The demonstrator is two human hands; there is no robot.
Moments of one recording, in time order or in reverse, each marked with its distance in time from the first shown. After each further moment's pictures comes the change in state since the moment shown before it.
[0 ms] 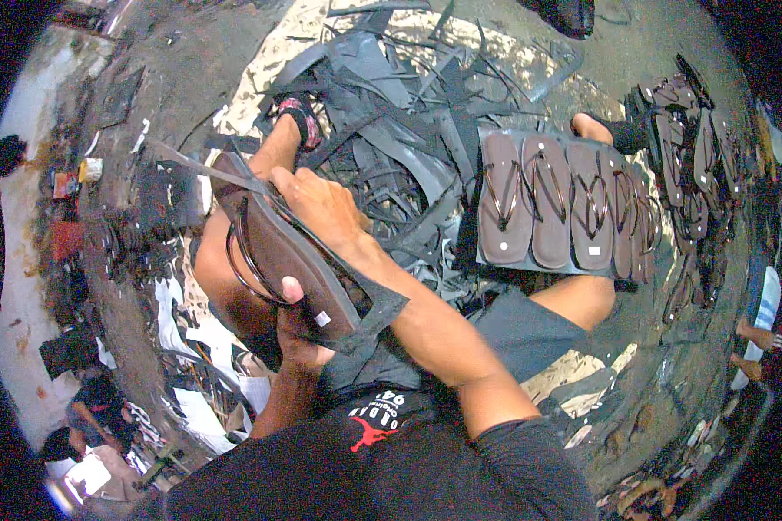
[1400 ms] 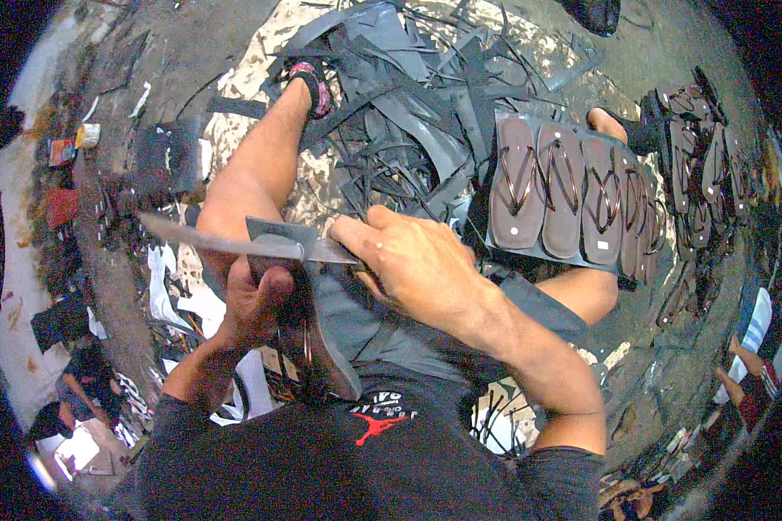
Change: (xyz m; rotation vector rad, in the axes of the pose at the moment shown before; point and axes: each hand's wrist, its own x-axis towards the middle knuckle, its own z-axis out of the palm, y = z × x) left_hand -0.011 0.084 0.030 0.975 -0.415 0.125; right_hand -0.083 -0.050 -0.112 -0.168 -0.400 -0.019
